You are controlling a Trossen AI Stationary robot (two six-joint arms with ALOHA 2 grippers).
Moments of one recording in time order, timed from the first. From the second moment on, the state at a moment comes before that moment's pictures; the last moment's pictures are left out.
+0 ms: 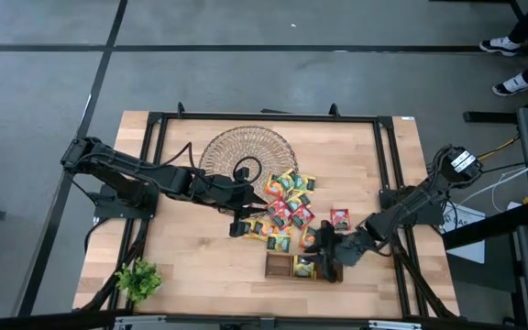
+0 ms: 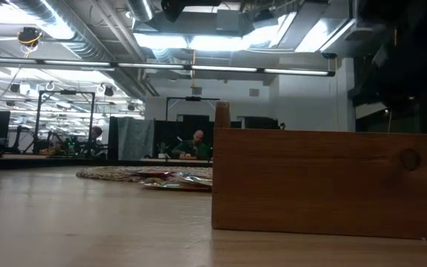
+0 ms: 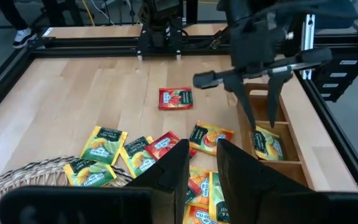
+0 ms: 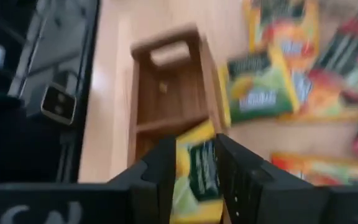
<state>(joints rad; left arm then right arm) -0.21 1.41 1.12 -0.18 -0.19 -0.11 0.64 1.49 0.68 0.11 0.31 0.78</state>
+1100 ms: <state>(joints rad) -0.06 1.56 1.11 -0.56 -0.28 -0.11 0.24 1.49 0.91 -0.38 0.40 0.56</state>
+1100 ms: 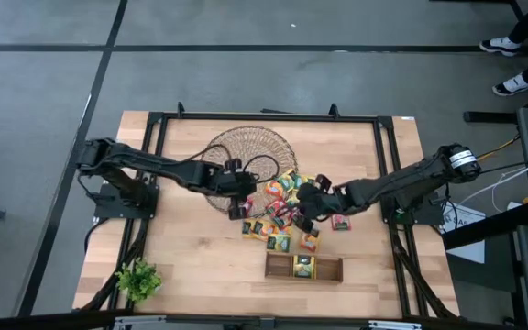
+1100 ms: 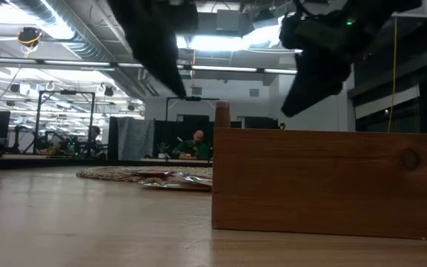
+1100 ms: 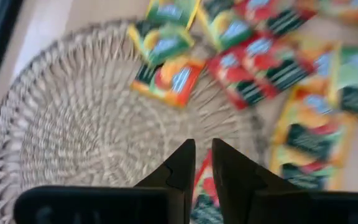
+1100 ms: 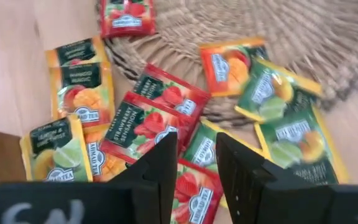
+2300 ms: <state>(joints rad) 0.00 1.65 0.89 -0.06 0.02 0.06 0.05 1.66 0.91 -0.17 0.02 0.43</state>
